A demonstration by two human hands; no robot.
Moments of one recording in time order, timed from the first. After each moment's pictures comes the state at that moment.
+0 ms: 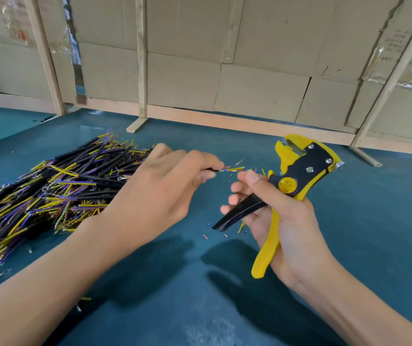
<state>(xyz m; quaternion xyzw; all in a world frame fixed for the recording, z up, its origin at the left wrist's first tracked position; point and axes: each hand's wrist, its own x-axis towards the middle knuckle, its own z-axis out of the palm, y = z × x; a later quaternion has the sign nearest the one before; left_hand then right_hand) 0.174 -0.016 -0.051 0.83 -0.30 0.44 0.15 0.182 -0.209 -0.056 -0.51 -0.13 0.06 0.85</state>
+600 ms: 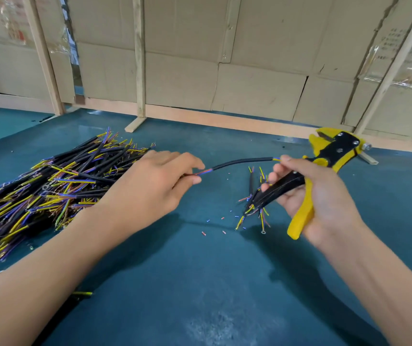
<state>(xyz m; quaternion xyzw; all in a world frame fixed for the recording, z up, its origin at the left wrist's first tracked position) 0.186 0.000 -0.059 0.88 -0.25 0.38 0.16 0.221 -0.252 -0.034 -0.51 0.01 0.01 0.86</state>
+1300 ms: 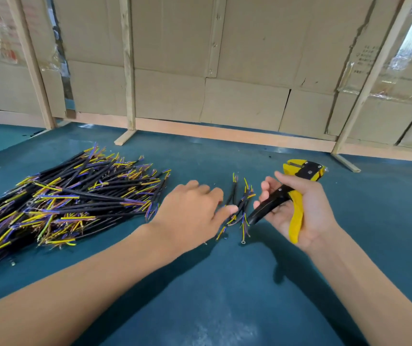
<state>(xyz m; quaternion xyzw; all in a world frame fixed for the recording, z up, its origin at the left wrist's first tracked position) 0.212 -0.085 -0.071 0.97 -0.13 0.22 0.03 0.243 -0.288 -0.042 -0.45 0.05 0.13 0.88</state>
